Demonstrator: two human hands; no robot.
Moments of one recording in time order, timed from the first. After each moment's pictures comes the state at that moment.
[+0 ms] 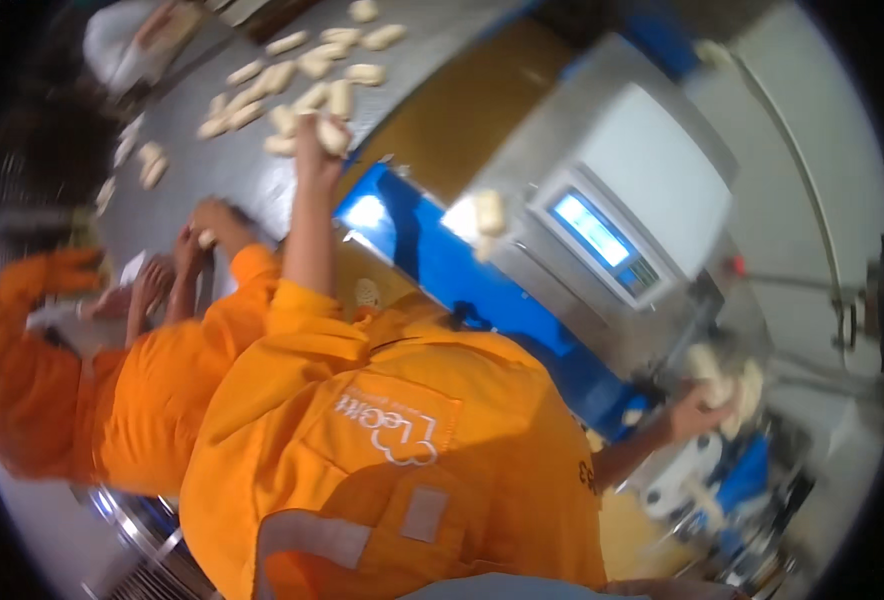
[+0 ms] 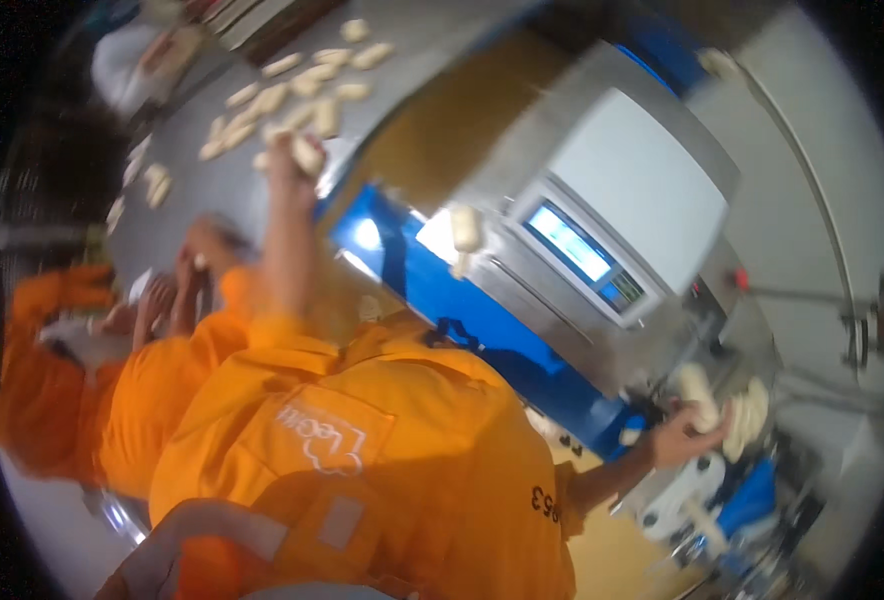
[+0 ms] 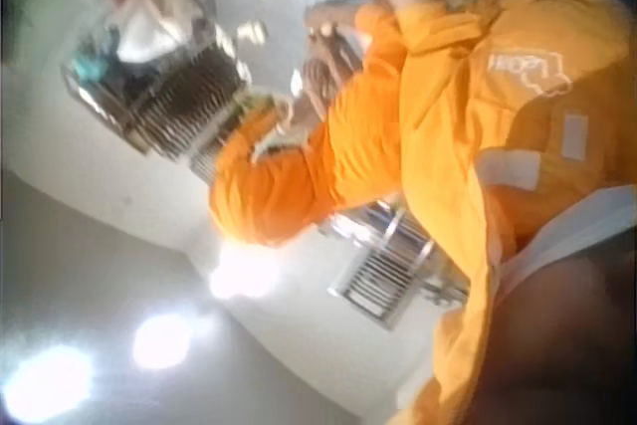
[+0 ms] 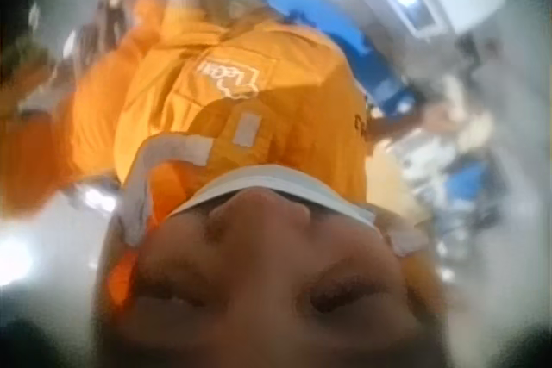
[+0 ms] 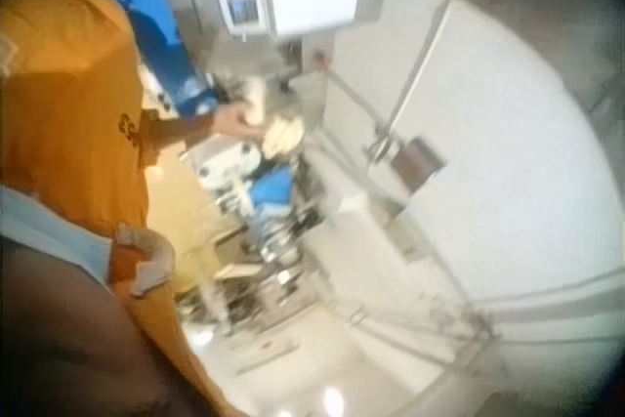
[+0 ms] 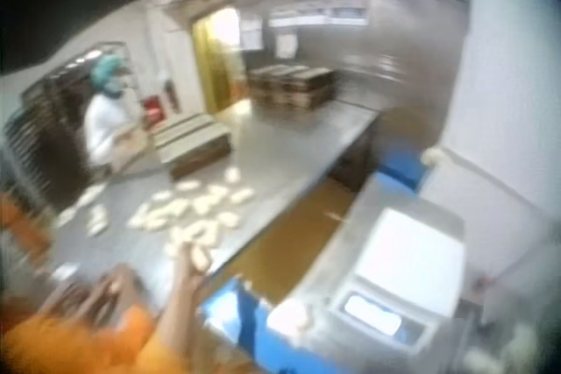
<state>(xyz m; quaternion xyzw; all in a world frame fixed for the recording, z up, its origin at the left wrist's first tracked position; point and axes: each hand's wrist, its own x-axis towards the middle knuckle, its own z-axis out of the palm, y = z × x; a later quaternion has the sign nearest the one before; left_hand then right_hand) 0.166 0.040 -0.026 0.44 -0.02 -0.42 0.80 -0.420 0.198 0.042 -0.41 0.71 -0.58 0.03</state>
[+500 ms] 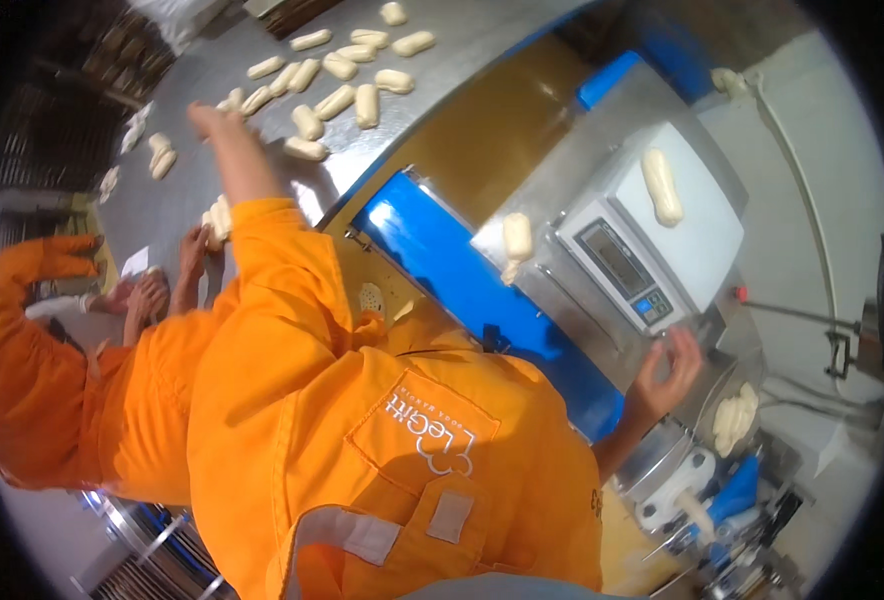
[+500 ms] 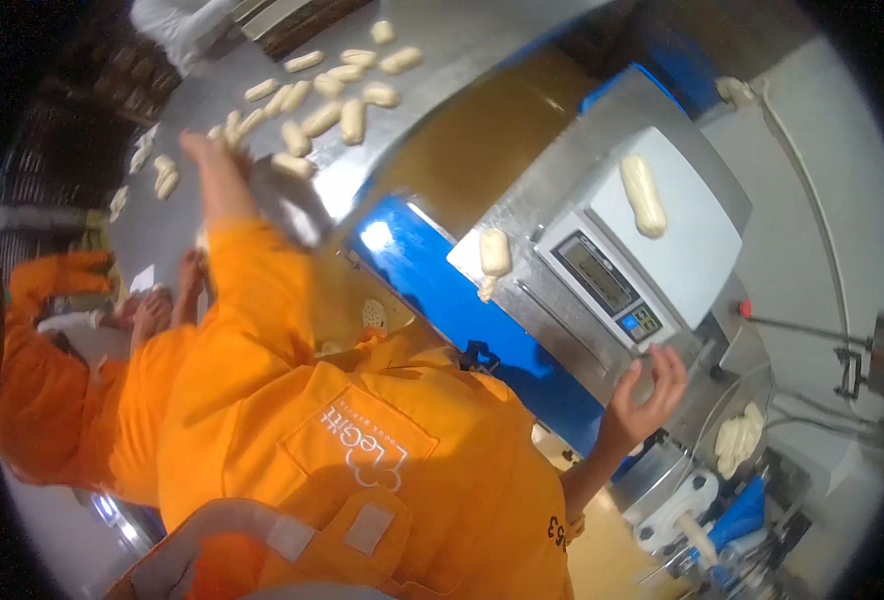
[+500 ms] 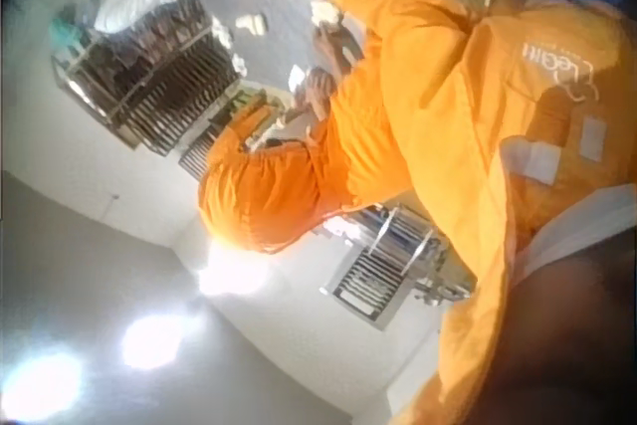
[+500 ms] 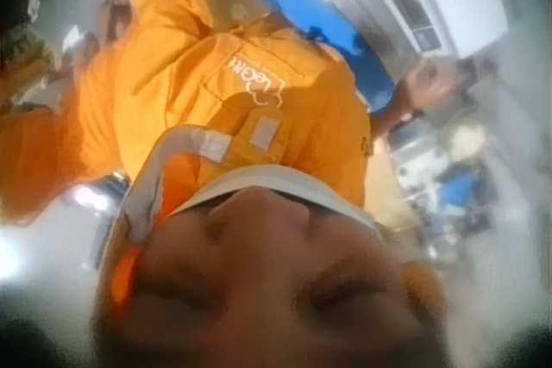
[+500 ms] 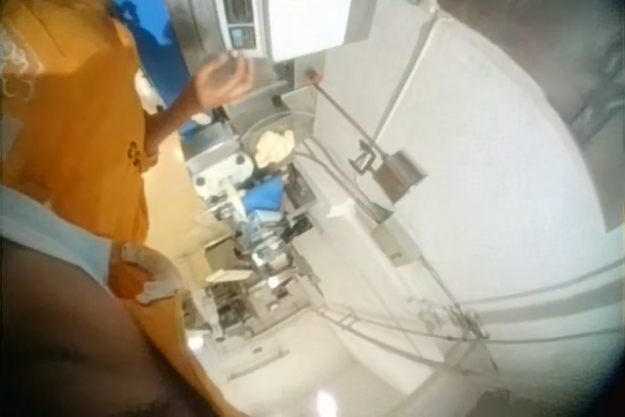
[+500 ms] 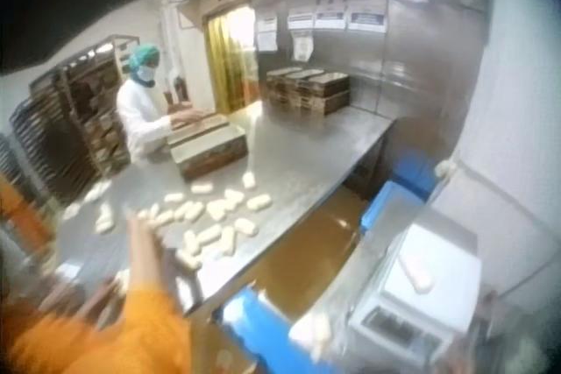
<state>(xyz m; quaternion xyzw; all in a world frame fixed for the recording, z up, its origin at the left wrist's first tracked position) 0.394 0.011 0.042 0.52 0.19 -0.17 0.81 -0.310 0.162 0.057 -0.64 0.66 -0.39 0.04</state>
